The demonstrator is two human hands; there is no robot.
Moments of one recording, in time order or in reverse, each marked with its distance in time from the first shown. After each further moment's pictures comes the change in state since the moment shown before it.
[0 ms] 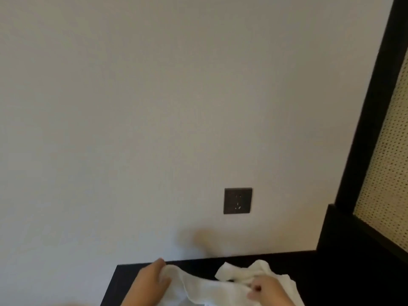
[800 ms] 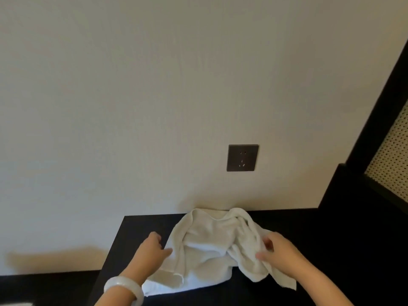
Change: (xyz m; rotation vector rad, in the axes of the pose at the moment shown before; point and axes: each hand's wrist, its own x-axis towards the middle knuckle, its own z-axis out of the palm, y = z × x) left_hand -0.016 -0.036 0.047 -0.123 -0.188 -0.447; right_hand -0.026 0.002 -0.001 0.101 -0.115 0.290
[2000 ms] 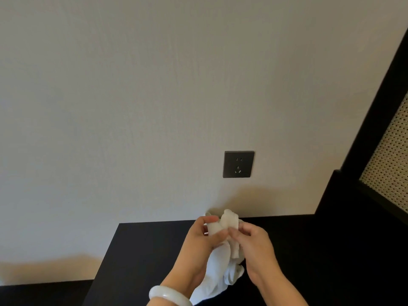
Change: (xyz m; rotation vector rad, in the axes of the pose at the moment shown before) left_hand -0.066 0.118 0.033 -1.025 -0.254 0.207; right_hand -0.051 -0.089 0.003 0.993 0.116 -0.122
